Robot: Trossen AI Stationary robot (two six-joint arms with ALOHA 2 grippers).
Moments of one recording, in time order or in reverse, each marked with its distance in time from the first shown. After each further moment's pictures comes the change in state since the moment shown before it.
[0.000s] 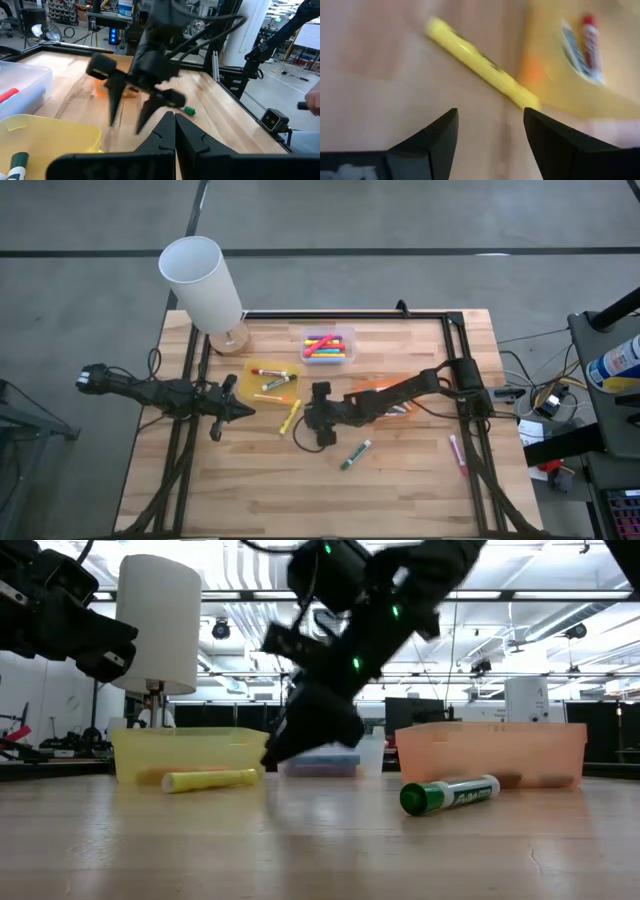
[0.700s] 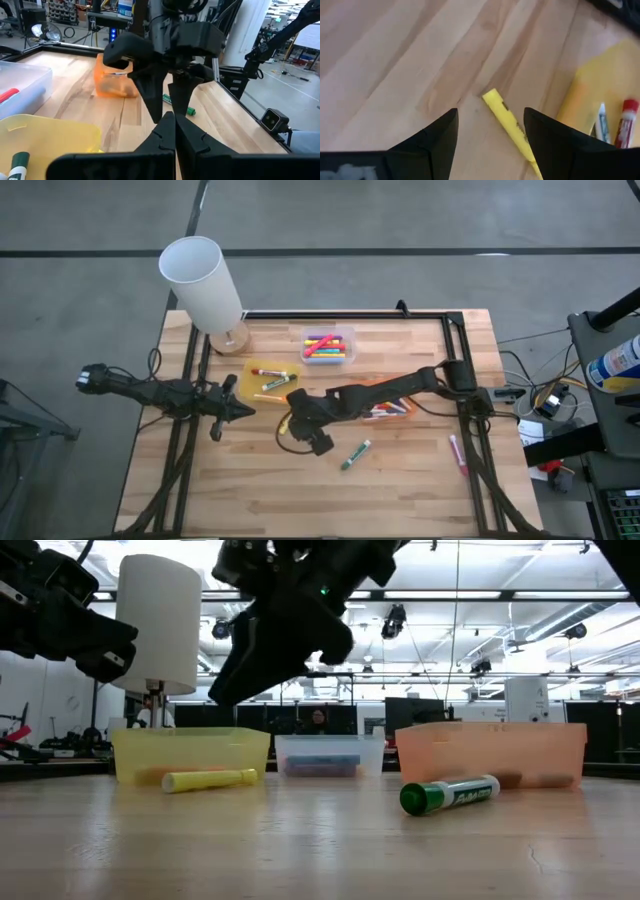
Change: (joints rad) left arm 0.000 0.001 0.000 0.000 0.000 0.000; right arm 0.006 0.057 0.383 -0.373 -0.323 -0.240
